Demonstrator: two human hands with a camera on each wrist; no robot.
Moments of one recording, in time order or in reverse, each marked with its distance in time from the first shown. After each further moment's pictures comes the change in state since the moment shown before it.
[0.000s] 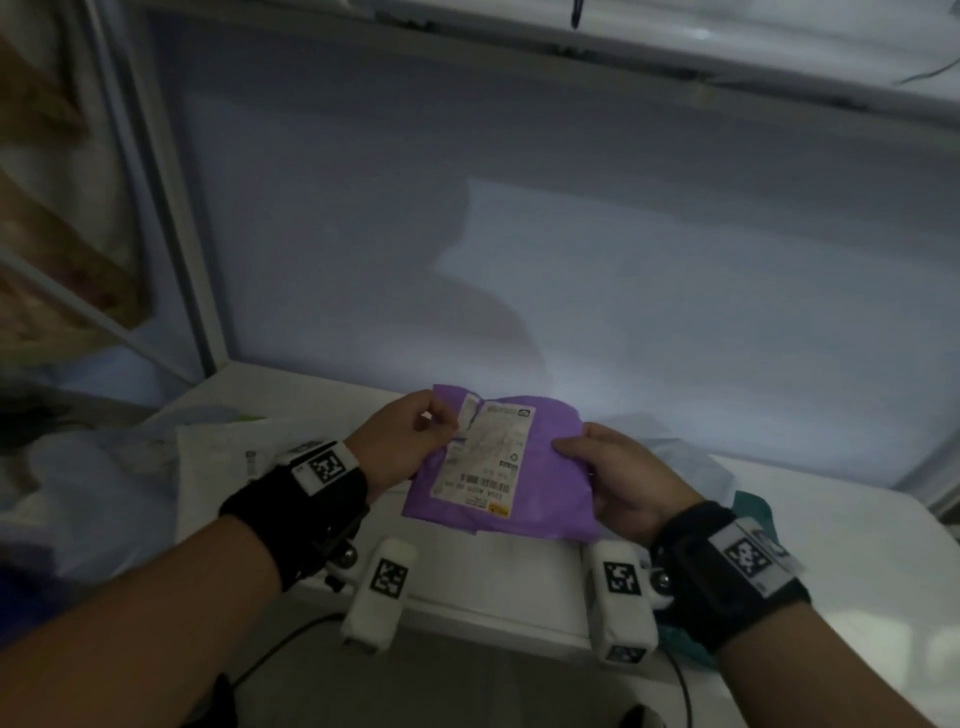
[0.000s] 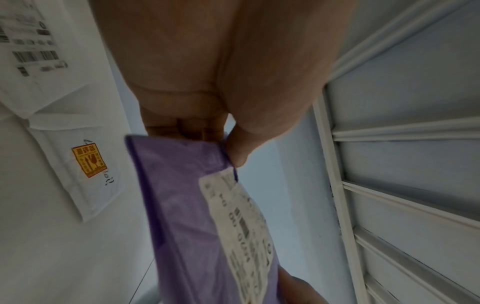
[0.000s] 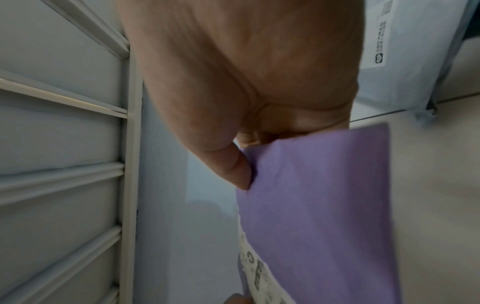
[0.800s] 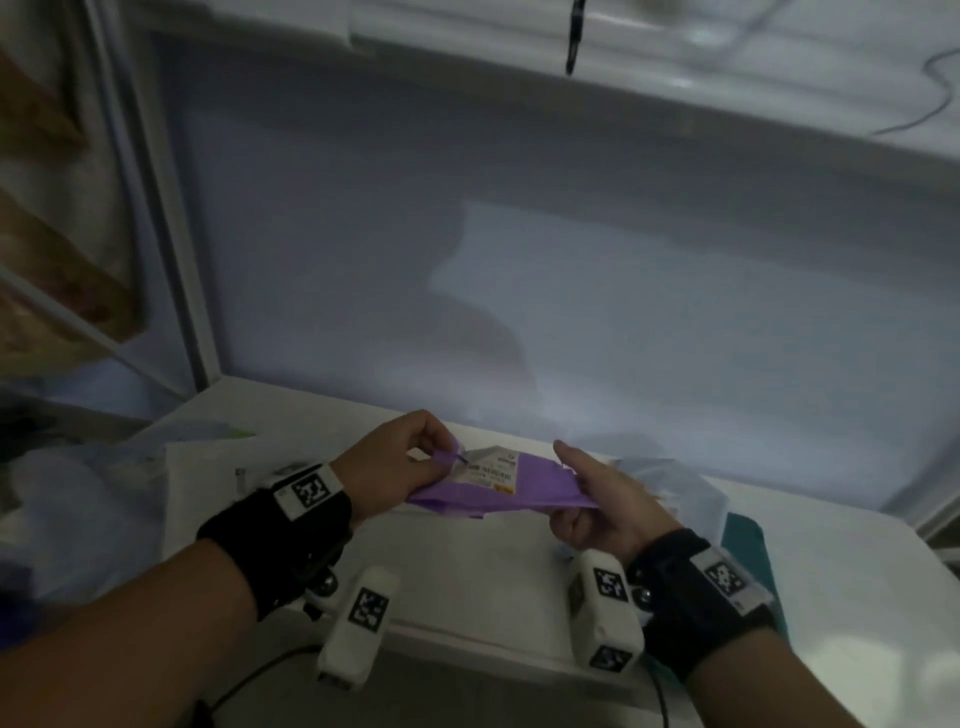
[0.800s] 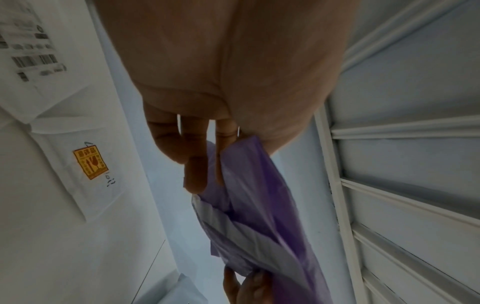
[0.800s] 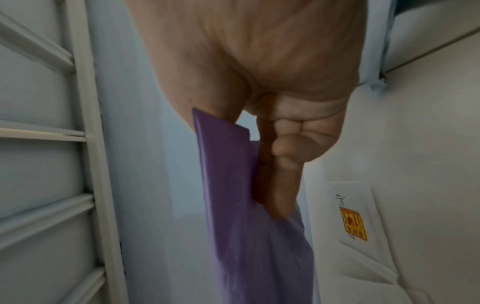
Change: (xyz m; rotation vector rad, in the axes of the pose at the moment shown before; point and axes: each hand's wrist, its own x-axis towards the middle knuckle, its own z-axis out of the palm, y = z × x) left_hand -0.005 0.004 -0.004 0.128 -0.027 0.167; right_hand 0.003 0.003 0.004 0.330 0.066 0.226
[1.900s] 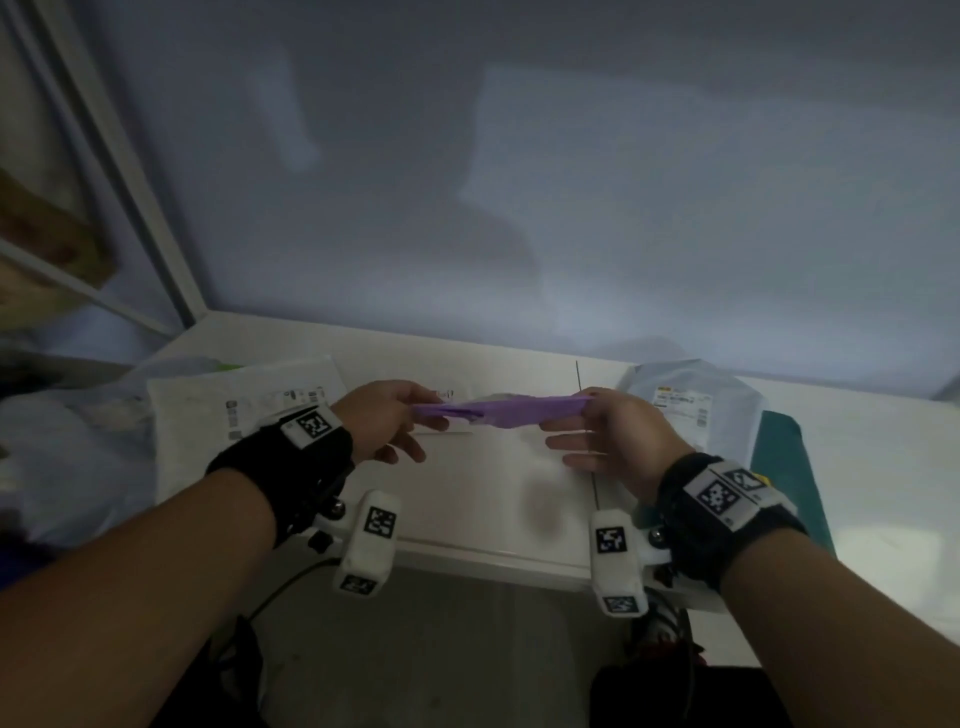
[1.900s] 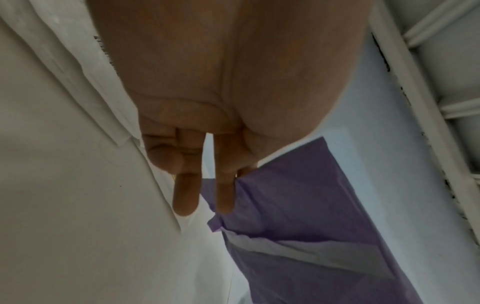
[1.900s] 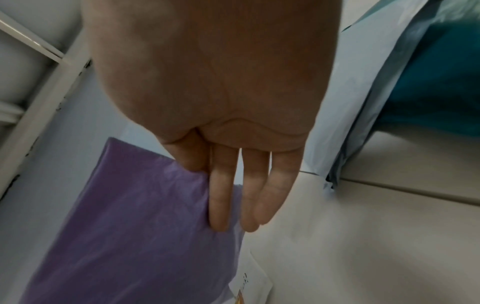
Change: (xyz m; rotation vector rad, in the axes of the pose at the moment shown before) left_hand 0.011 -0.055 0.022 -0.141 -0.040 -0.493; right_hand 0.033 0.030 -0.042 -0.471 0.053 -0.191
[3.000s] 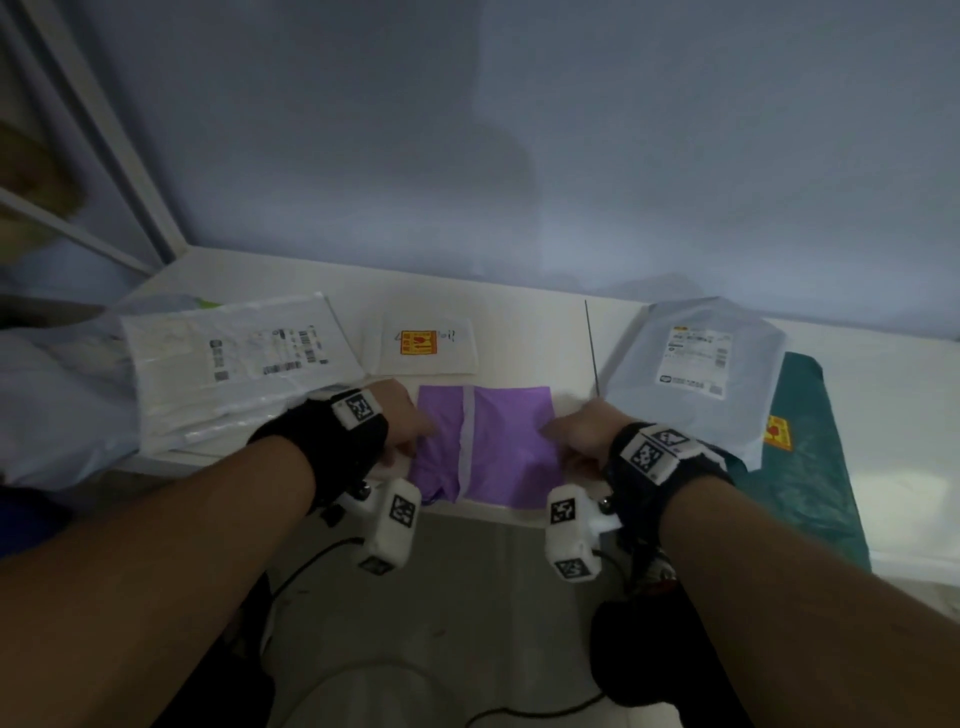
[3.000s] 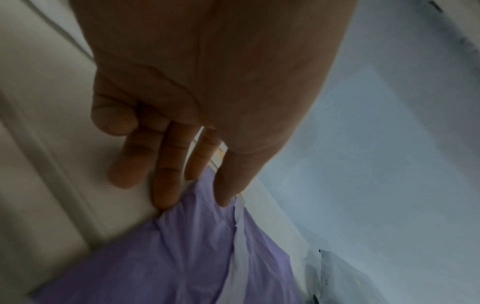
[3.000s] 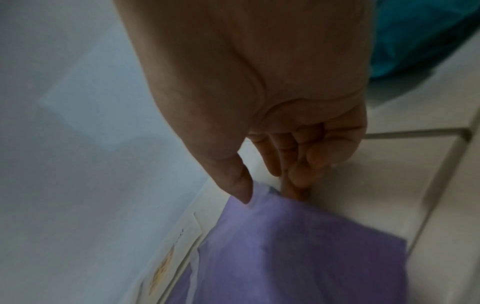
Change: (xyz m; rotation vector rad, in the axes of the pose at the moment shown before) left_hand 0.027 -0.055 0.020 0.737 -0.050 -0.223; right_hand 0.051 0.079 0.015 -0.624 0.095 0.309
